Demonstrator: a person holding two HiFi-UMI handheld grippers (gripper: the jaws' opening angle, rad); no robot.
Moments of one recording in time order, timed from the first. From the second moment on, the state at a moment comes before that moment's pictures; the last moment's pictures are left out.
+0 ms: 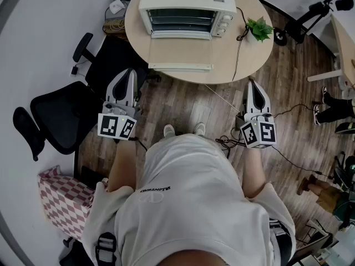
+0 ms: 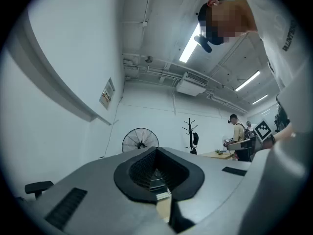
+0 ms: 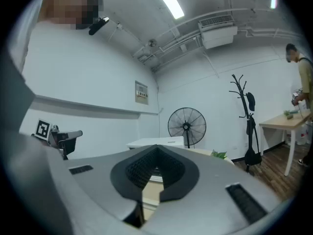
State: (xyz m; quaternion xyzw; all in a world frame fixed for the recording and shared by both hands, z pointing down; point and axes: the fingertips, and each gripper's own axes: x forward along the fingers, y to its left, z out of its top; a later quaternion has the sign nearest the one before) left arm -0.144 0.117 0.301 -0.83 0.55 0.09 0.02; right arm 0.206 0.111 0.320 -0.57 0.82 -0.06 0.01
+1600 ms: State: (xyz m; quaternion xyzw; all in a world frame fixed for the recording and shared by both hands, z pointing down) left arm -0.170 0.118 0.354 -0.88 0.45 0.11 -0.07; right arm 0.079 0.109 0.350 -0.56 0.82 -0.11 -0.01
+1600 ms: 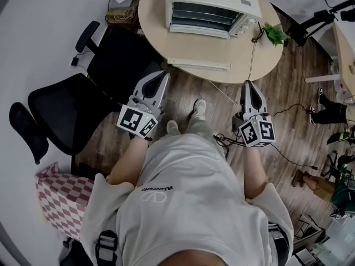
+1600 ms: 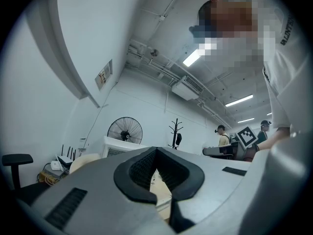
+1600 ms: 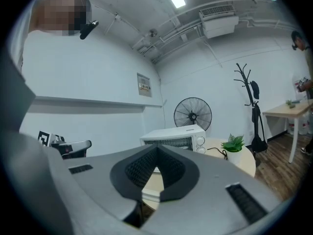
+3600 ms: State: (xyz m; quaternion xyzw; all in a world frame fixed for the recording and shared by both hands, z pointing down) left arm -0.013 -0.130 0.454 -0.80 0.52 0.15 -0.26; right arm 0.078 -0.155 0.457 -0.32 0.85 -0.40 0.10
